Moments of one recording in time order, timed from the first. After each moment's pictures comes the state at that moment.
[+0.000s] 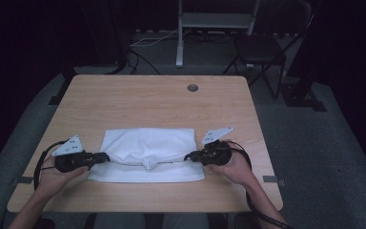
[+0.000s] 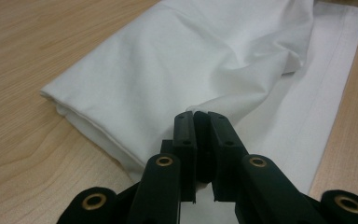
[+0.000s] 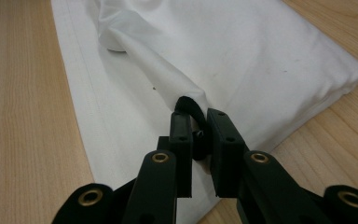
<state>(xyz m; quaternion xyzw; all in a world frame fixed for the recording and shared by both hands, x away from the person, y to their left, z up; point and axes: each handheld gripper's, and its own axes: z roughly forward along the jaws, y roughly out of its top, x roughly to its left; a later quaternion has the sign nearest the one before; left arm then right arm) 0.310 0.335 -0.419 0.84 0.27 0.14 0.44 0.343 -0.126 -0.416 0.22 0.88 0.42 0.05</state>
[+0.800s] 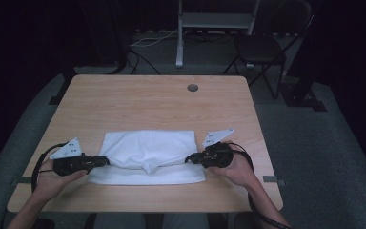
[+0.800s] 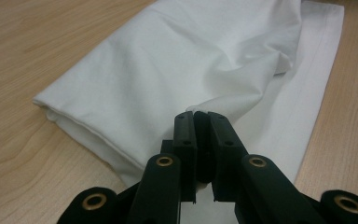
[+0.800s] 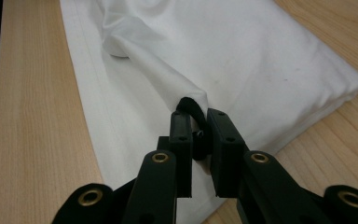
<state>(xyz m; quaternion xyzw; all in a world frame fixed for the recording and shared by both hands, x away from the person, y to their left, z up) 0.300 0.333 -0.413 0.85 0.25 0.14 0.44 0.335 -0.127 -0.410 0.21 0.88 0.42 0.05</state>
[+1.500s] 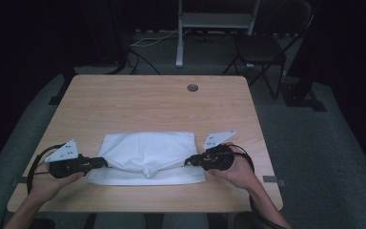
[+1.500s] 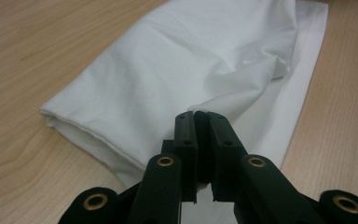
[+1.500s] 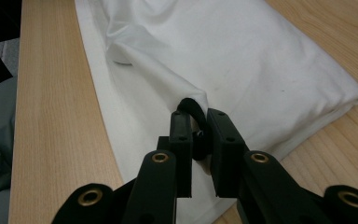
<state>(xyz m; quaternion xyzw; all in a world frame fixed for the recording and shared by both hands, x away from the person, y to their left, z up) 0.289 0.335 -0.407 0.86 0.24 0.14 0.43 0.325 -0.128 -0.405 0.20 0.88 0.42 0.05</state>
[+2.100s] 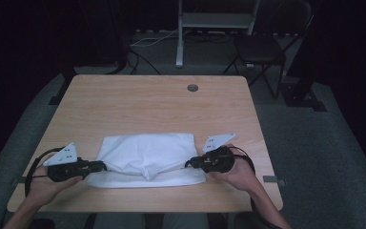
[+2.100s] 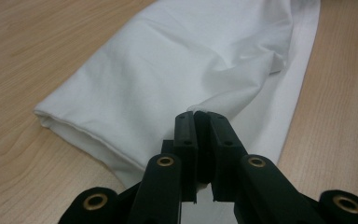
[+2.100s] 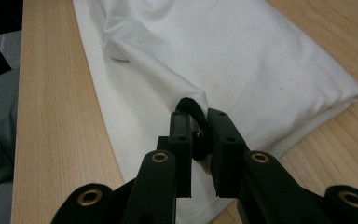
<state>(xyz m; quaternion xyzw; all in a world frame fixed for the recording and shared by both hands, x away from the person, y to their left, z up) 0.282 0.337 -0.407 0.86 0.23 0.13 0.43 0.319 -0.127 -0.406 0.19 0.89 0.42 0.05</state>
